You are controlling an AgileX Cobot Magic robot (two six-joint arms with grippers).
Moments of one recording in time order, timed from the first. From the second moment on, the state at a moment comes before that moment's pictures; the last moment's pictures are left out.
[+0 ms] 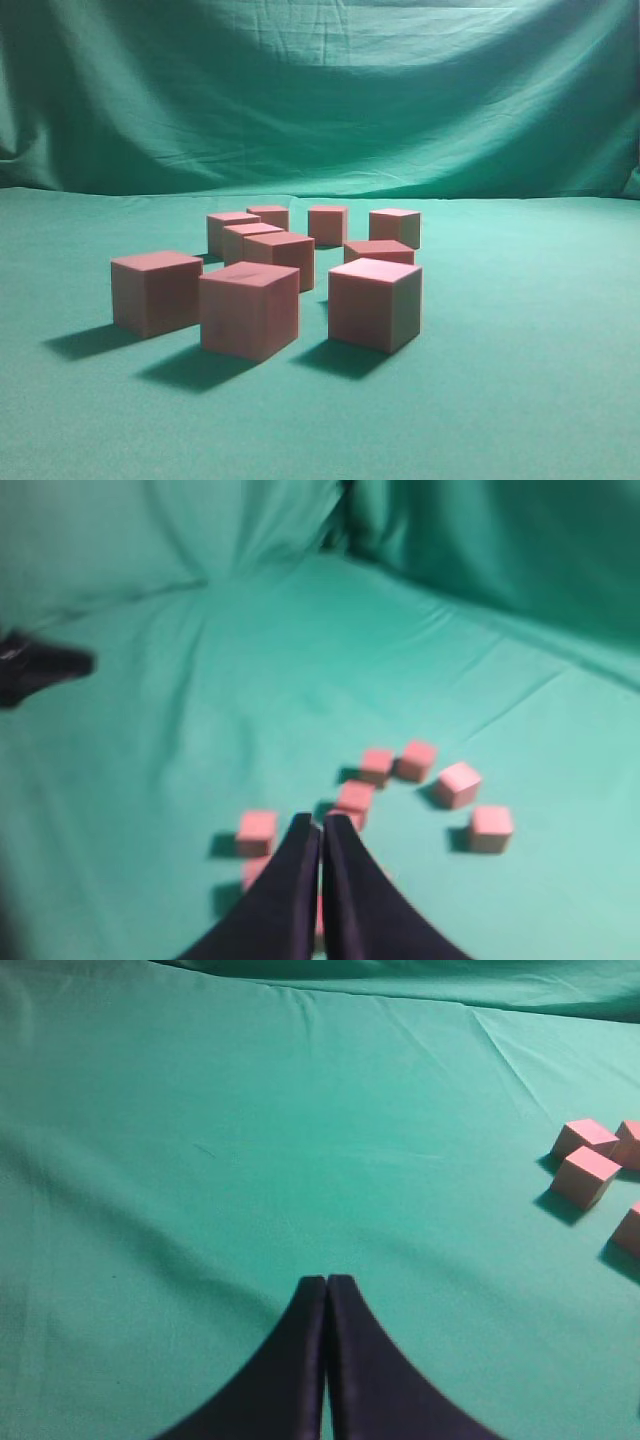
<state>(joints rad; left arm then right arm) -0.05 -0.01 0.02 -0.09 0.35 -0.02 0.92 0.36 -0.56 0.00 0.56 -0.04</state>
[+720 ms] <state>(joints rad) -0.05 -0.01 0.02 -0.09 0.35 -0.02 0.24 0.04 -0.03 0.04 0.22 -0.04</state>
